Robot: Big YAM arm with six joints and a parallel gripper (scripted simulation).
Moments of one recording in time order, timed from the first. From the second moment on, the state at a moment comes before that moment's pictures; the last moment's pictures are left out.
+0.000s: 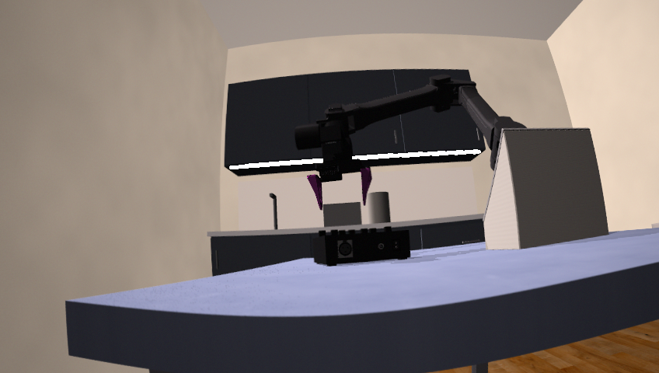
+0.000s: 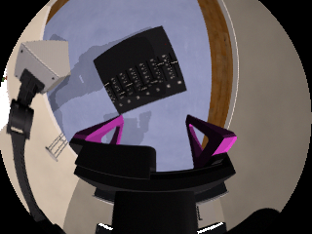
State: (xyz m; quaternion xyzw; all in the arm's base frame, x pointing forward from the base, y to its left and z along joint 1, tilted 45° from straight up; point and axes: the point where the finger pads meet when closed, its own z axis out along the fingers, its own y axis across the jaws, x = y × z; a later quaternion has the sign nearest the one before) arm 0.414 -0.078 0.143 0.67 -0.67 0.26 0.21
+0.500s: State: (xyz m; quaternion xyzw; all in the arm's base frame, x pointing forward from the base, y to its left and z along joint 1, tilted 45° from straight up) arm 0.413 -0.044 0.141 0.43 -0.84 0.32 0.10
